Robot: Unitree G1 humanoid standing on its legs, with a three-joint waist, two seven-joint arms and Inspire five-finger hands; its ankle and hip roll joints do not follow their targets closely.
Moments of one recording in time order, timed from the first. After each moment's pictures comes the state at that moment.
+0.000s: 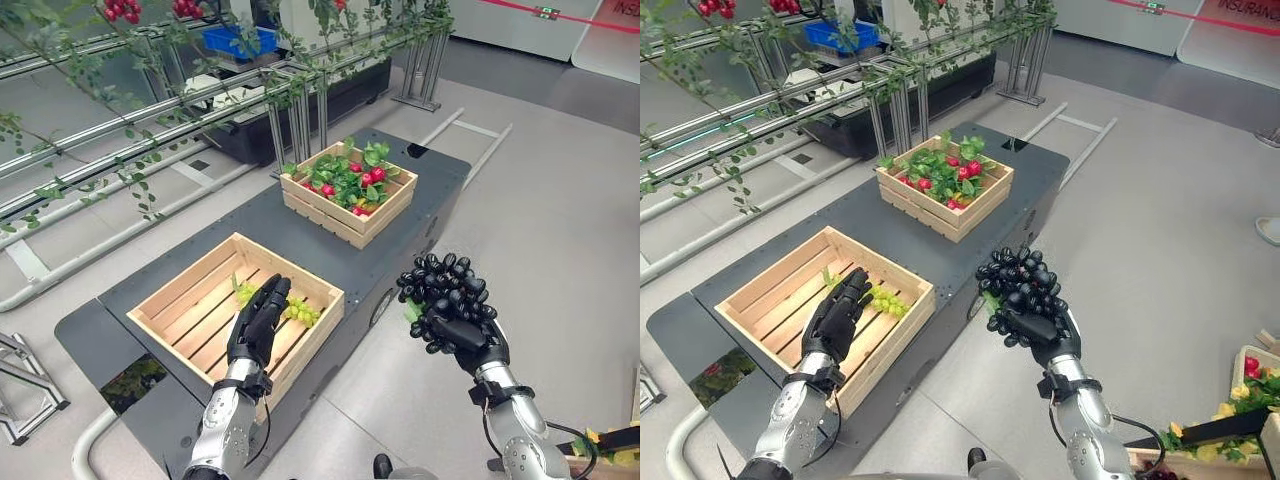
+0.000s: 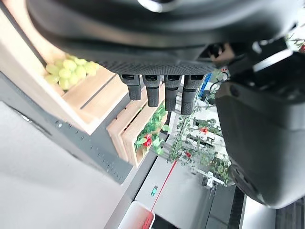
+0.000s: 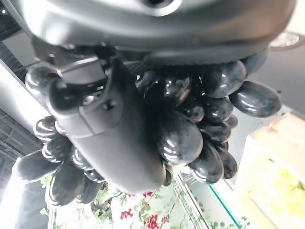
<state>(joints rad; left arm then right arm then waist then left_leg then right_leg) 0.04 0.25 -0.15 0.40 -0.70 -0.31 -0.07 0.17 -0.34 0.12 0.11 0.78 -0.18 0.14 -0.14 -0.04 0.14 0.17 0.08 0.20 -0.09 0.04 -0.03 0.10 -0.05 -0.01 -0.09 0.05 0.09</state>
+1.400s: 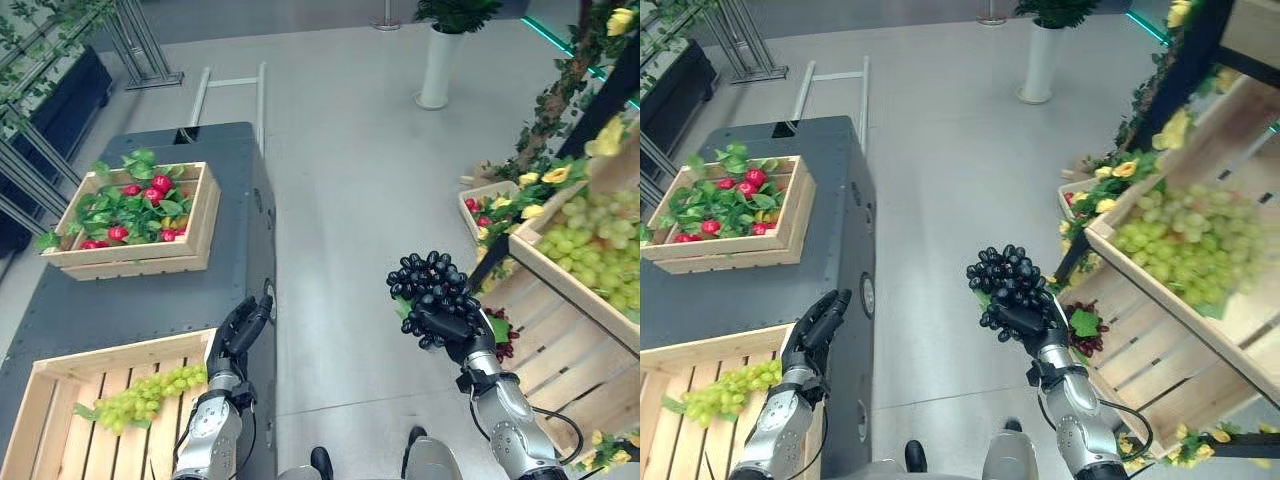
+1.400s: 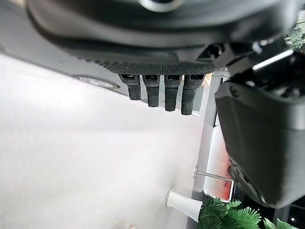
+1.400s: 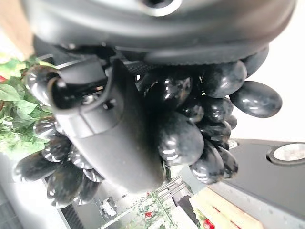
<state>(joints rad) 0.07 0.31 -0.12 0.44 -0.64 -0.27 0.13 0.06 -0.30 0.17 0.20 0.67 -0.16 0.11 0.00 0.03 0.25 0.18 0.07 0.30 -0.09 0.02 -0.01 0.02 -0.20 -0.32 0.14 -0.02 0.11</state>
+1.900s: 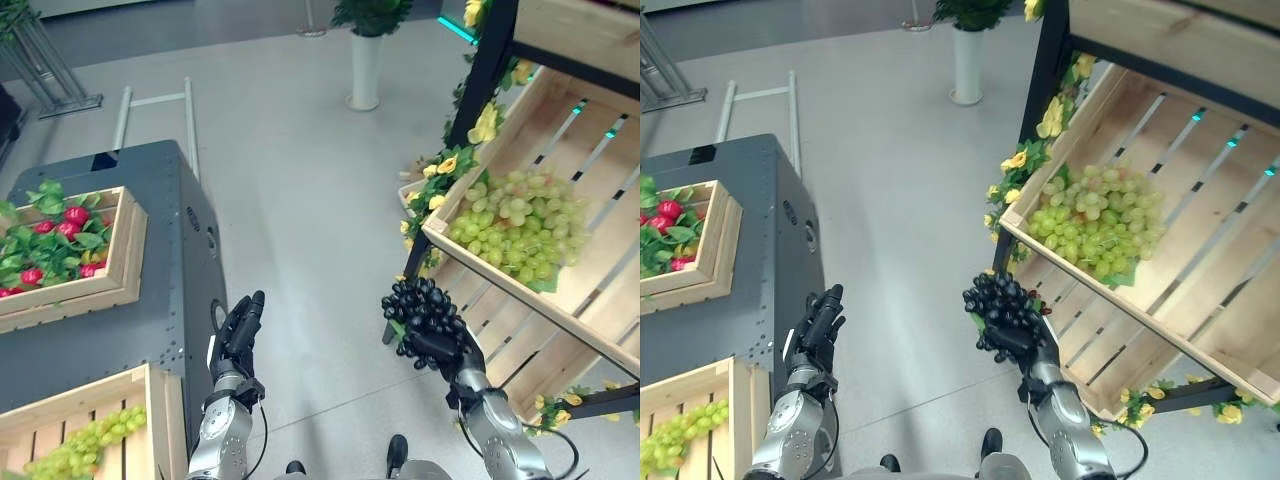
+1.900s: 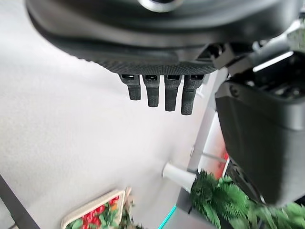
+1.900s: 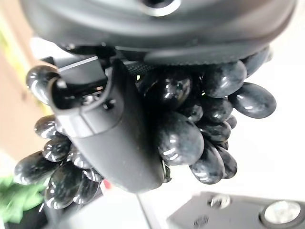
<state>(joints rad) 0.08 0.26 -0.11 0.40 -0.69 -0.27 0.19 0.15 -0.27 0.20 0.32 0.65 -0.15 0.02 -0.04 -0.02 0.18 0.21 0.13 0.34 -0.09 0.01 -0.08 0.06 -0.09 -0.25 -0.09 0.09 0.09</state>
